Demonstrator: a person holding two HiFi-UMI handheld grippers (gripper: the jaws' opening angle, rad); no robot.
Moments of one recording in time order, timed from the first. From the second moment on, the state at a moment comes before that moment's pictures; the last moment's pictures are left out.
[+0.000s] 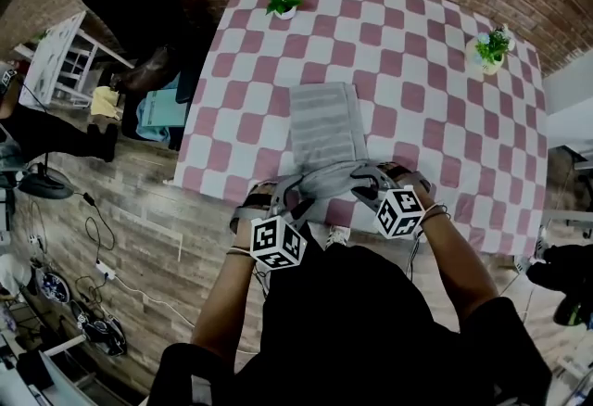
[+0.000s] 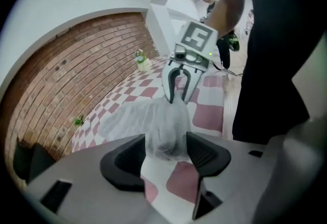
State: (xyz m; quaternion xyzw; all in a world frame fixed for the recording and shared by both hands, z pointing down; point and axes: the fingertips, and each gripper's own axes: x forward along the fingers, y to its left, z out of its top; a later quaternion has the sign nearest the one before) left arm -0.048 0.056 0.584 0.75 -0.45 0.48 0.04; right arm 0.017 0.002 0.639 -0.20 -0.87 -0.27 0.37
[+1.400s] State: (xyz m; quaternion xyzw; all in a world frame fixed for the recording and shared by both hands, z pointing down) left arm -0.028 0.066 0.622 0.80 -0.31 0.36 0.37; right arm 0.034 0.035 0.571 -0.19 -0.92 -0.18 0.29
